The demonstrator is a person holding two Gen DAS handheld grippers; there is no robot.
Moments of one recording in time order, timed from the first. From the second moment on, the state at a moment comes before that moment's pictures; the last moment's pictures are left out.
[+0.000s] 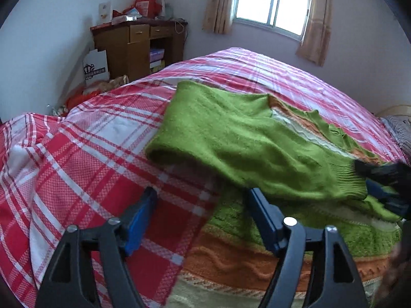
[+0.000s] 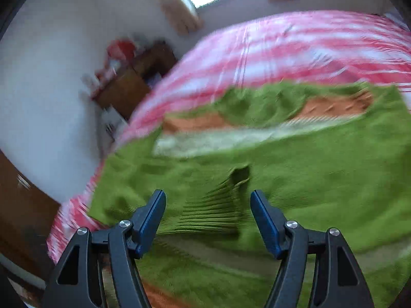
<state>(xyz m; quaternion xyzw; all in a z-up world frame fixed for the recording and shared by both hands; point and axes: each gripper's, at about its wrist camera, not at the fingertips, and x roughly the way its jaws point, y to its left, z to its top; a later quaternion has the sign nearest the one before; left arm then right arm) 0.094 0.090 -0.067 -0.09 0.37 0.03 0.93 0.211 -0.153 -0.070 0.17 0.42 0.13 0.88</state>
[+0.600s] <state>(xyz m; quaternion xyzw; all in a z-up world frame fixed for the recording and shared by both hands) 0.096 0.100 -0.073 -0.13 0.35 0.01 0.93 0.191 -0.166 0.087 0.04 0.26 0.06 0.96</state>
